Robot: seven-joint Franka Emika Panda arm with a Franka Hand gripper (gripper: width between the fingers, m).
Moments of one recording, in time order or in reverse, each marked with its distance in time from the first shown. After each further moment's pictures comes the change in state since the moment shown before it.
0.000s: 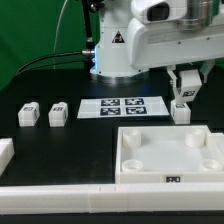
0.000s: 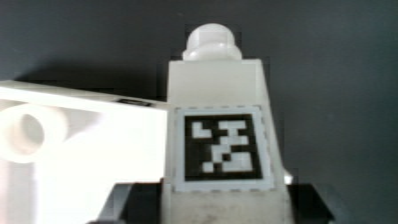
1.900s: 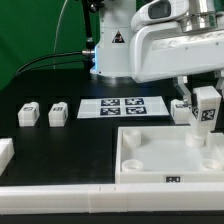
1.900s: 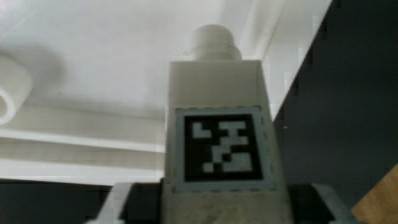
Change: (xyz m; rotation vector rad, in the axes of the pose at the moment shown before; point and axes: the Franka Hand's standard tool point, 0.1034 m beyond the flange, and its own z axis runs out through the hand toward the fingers) arm 0.090 0.007 -0.013 -0.013 0.546 -0.062
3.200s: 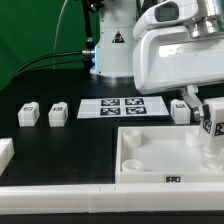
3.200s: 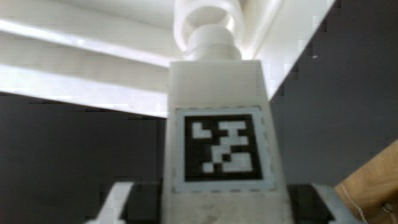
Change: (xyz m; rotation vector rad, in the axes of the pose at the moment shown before) arm 0.038 0.009 0.019 -0.008 0.100 -0.085
